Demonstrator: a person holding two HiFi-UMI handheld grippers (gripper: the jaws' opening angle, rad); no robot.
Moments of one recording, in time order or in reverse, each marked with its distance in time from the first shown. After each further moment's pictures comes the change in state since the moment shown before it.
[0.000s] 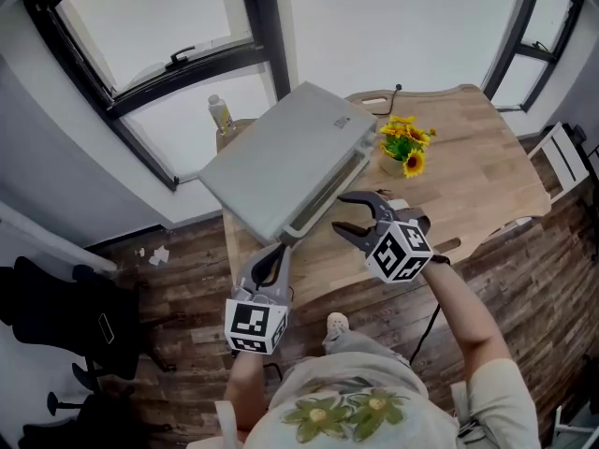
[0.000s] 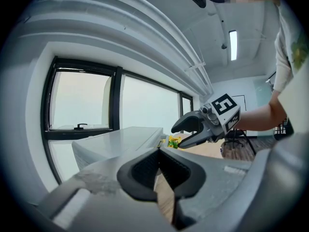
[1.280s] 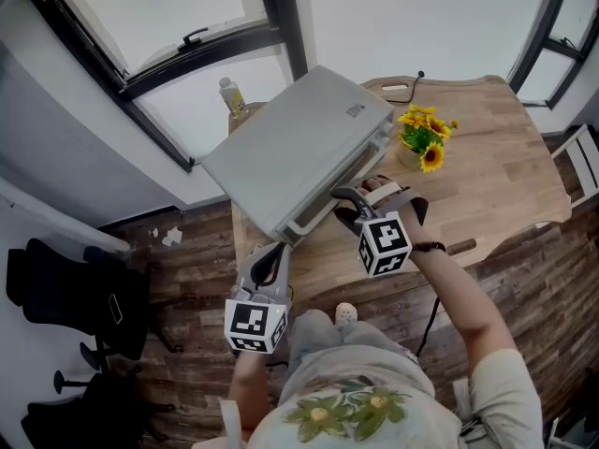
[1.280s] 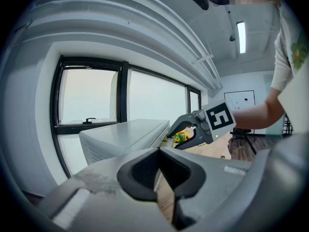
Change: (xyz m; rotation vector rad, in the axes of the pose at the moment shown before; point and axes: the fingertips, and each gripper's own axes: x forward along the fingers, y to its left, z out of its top) left arm 0.005 0.009 -0.027 -0.020 0.071 0.088; right arm 0.060 0.015 -0.043 -0.383 0.179 0.103
